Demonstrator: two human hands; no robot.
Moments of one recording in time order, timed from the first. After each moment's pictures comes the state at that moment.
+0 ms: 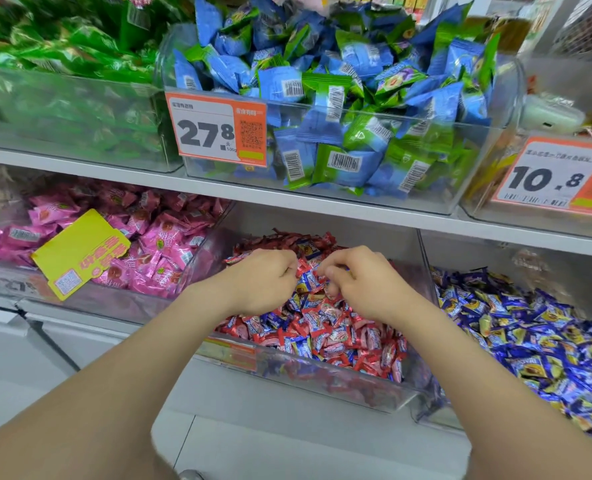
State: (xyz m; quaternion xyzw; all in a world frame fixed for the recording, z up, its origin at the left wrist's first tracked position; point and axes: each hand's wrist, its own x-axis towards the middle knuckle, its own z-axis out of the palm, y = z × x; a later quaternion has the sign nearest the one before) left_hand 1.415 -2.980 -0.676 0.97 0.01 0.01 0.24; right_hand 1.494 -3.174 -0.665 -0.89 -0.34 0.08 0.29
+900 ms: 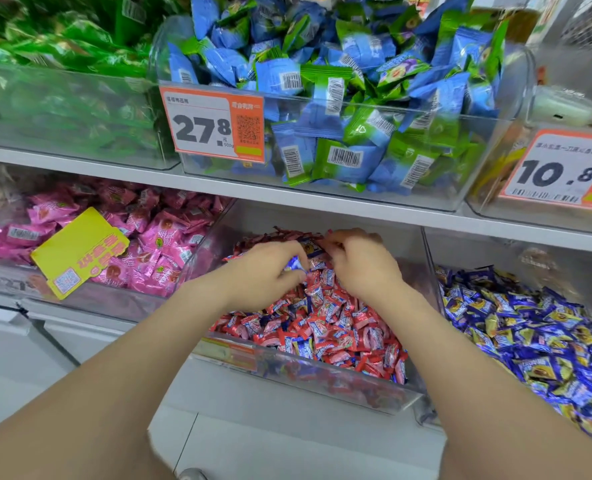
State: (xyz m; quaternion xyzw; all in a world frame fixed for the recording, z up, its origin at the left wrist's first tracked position) left_hand 1.419 -2.971 -0.682 0.97 -0.04 0.04 0.24; right_hand 1.530 -3.147 -0.687 -0.93 -0.29 -0.03 0.22
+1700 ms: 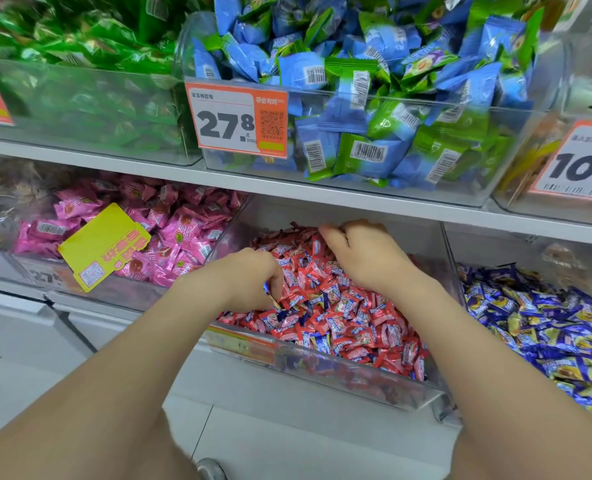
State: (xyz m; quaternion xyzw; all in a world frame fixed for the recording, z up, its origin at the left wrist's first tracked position) left_hand 1.392 -2.946 -0.671 0.98 0.05 -0.11 0.13; right_hand 1.516 -3.130 -0.663 -0.92 -0.32 0.02 0.22
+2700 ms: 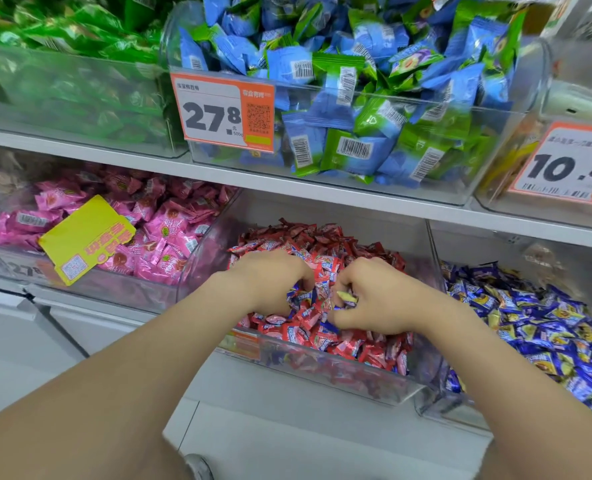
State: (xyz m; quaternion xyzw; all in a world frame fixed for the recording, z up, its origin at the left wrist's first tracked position) left_hand 1.422 -2.985 -0.686 1.00 -0.02 -0.09 0.03; right_hand 1.499 -3.188 -0.675 -0.86 -0.48 0.12 0.12
